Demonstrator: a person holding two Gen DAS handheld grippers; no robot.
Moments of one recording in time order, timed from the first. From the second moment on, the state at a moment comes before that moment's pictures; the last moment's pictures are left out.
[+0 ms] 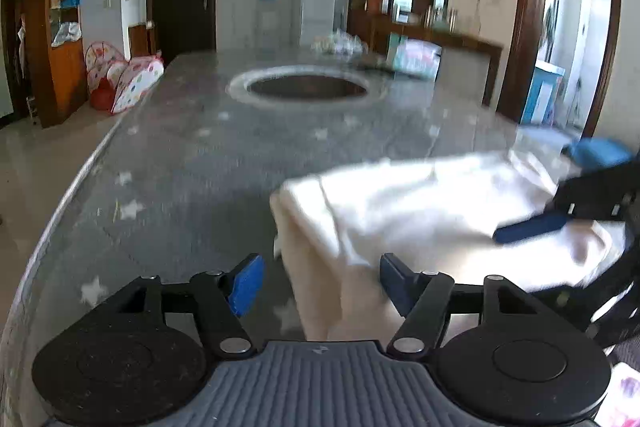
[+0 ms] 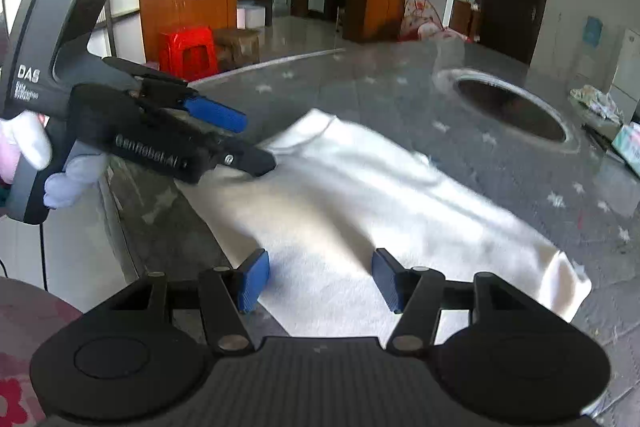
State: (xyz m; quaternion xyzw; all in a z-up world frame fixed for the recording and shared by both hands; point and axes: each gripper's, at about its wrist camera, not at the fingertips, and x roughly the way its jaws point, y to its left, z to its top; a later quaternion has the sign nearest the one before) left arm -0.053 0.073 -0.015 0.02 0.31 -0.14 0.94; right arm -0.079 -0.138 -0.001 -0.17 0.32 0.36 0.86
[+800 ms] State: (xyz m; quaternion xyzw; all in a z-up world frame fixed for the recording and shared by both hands) left arm -0.047 0.137 -0.005 -0.15 0.34 -0.09 0.93; right arm -0.105 -0.054 0.001 -0.30 0.25 0.45 0.81
